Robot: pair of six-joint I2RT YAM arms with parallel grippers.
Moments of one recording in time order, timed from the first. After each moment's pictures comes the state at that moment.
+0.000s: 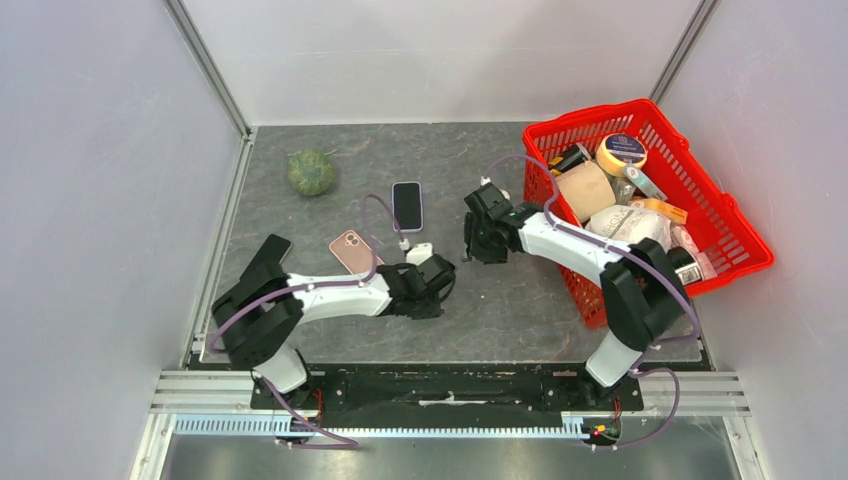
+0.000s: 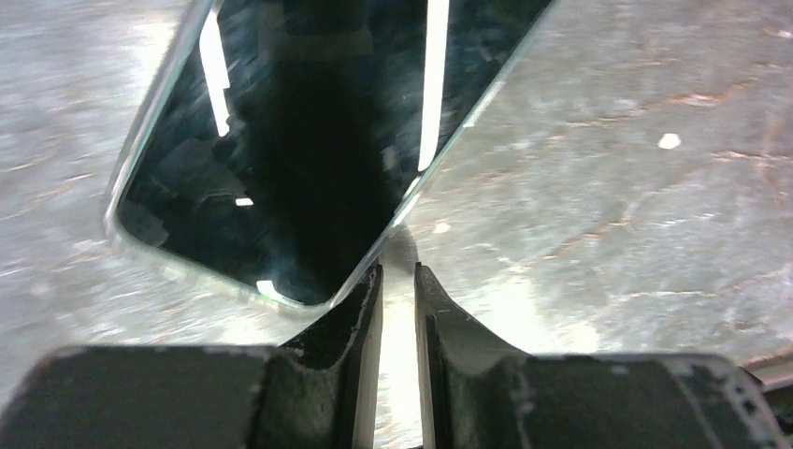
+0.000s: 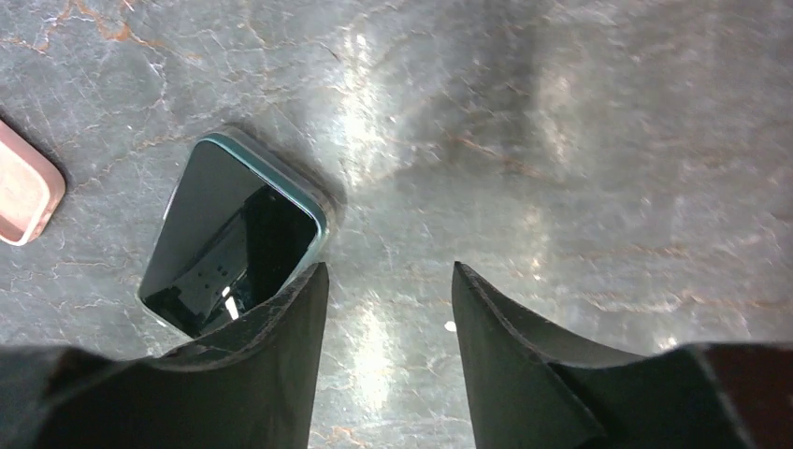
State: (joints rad) left arm -1.03 1.64 0.88 -0.36 -0.22 -1.02; right arm 0.63 1.65 1.13 -0.58 0.10 0.67
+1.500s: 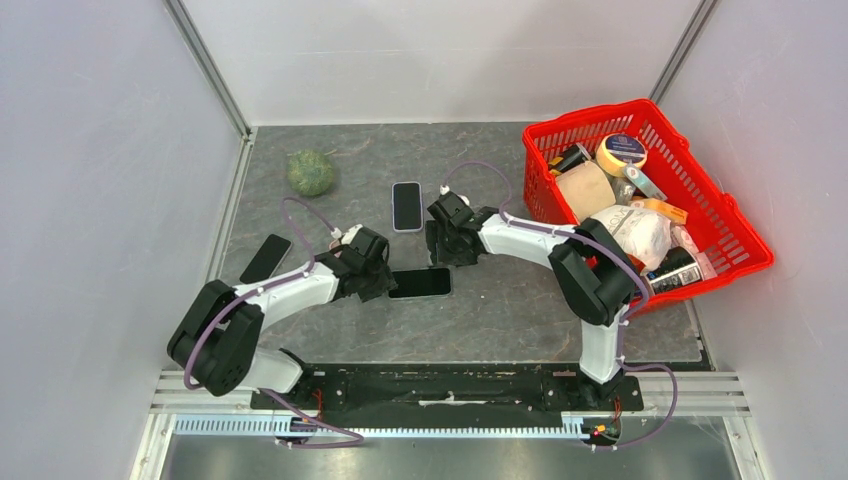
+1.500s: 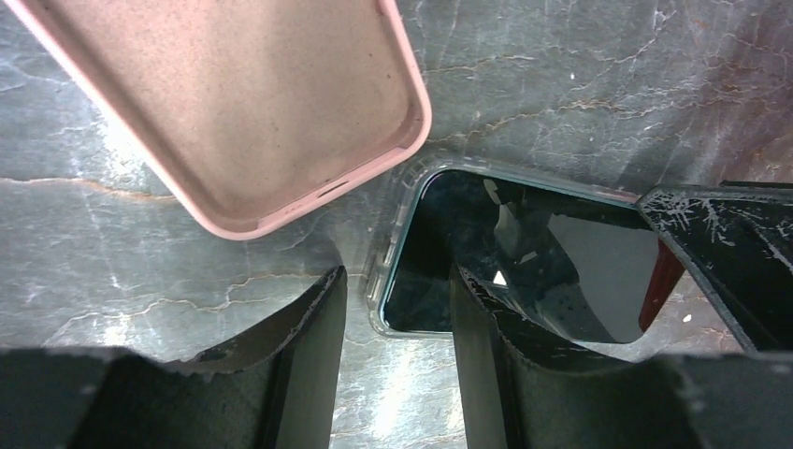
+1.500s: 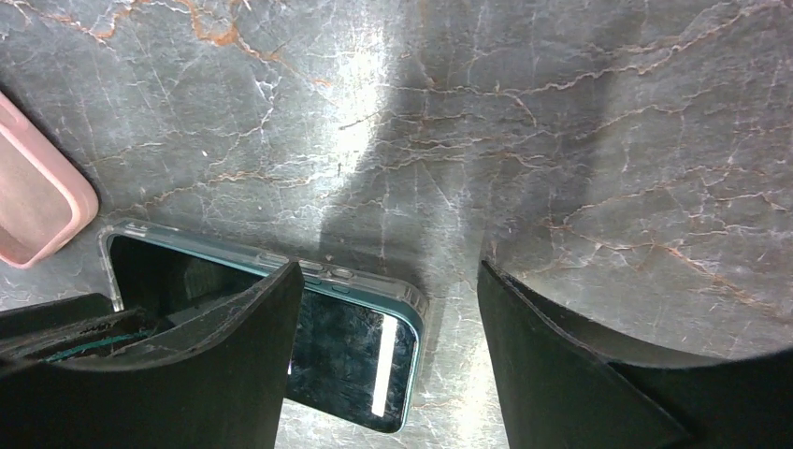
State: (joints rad) left arm -0.60 1.39 0.66 -0.32 -0.13 -0.97; right arm 0.75 1.92 1.28 -0.44 0.07 0.64
